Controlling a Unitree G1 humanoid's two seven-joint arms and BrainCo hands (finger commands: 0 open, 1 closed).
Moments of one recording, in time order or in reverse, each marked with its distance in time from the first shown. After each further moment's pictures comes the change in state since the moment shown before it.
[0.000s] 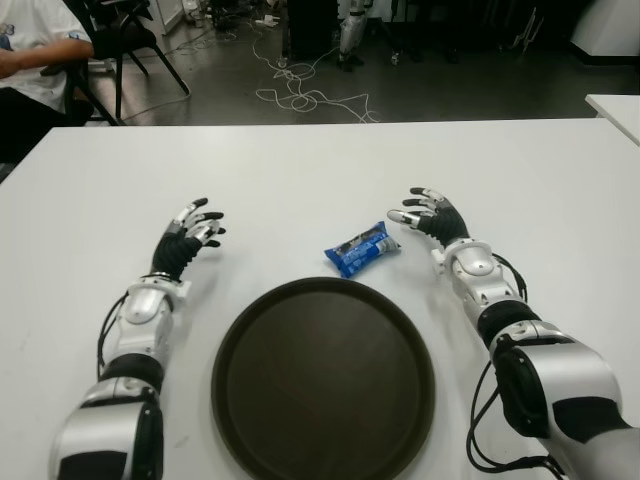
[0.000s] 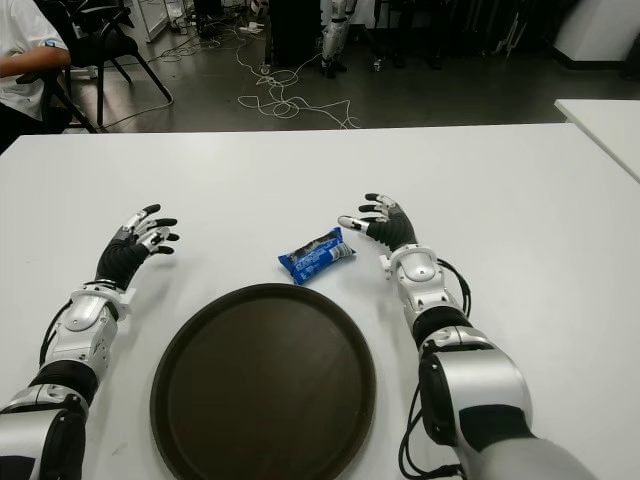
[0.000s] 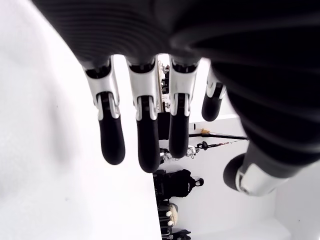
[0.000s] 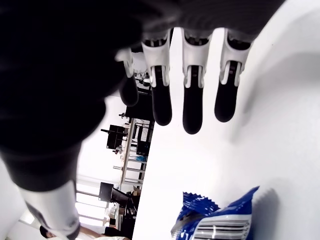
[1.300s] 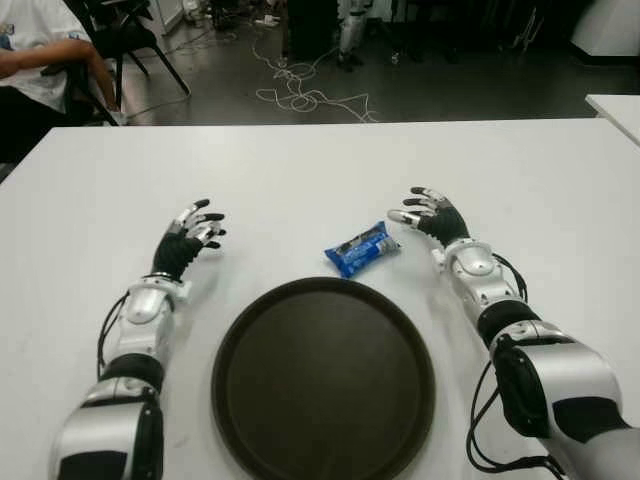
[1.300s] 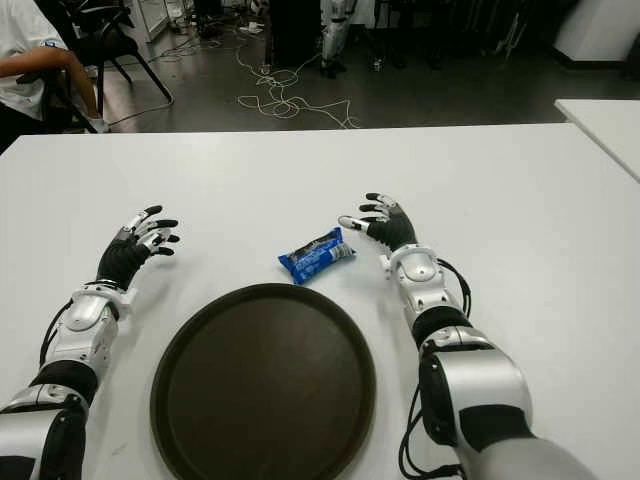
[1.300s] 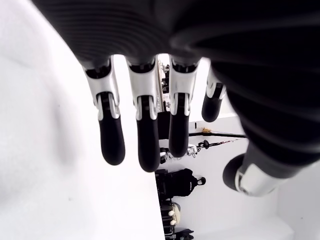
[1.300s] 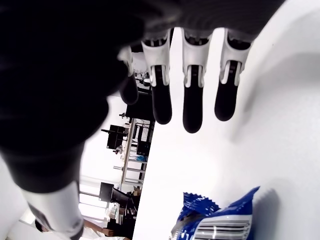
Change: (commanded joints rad) left arm -0.001 -0.002 -0.008 -0.002 0.013 0.011 0.017; right arm 0.000 -0.002 0.001 0.002 -0.004 0.004 -0.015
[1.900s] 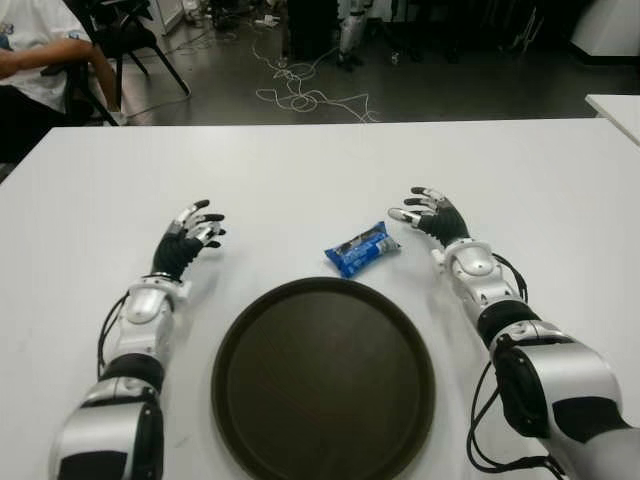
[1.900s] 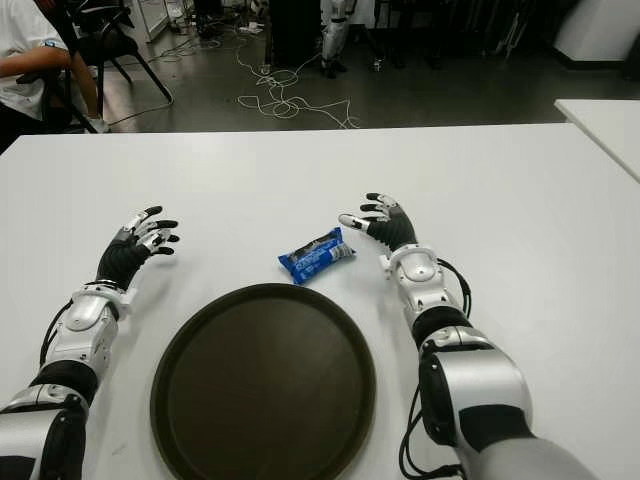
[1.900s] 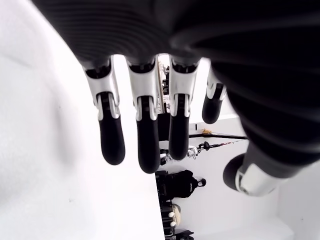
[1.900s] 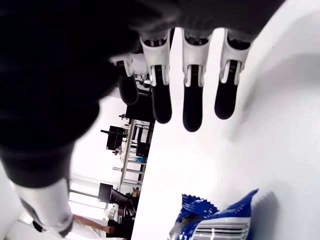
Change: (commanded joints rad) left arm 0.004 0.002 0.008 -0.002 -0.010 0.009 -0.010; right arm 0.000 0.004 0.003 0.000 -0.004 0.003 -0.002
